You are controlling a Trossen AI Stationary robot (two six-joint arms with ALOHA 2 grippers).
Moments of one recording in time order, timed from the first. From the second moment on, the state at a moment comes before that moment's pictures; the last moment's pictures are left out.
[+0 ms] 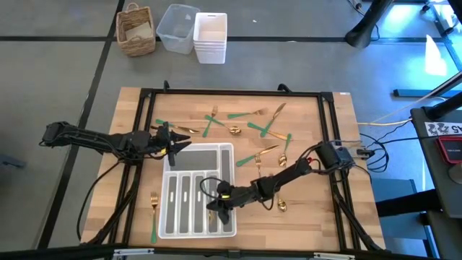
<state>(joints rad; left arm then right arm) -0.07 0.48 0.11 0.22 -0.38 -0.21 0.40 2.23 1.30 0.59 0.12 0.83</state>
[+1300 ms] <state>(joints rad) -0.07 0.48 0.11 0.22 -0.38 -0.21 0.40 2.23 1.30 0.48 0.05 0.86</state>
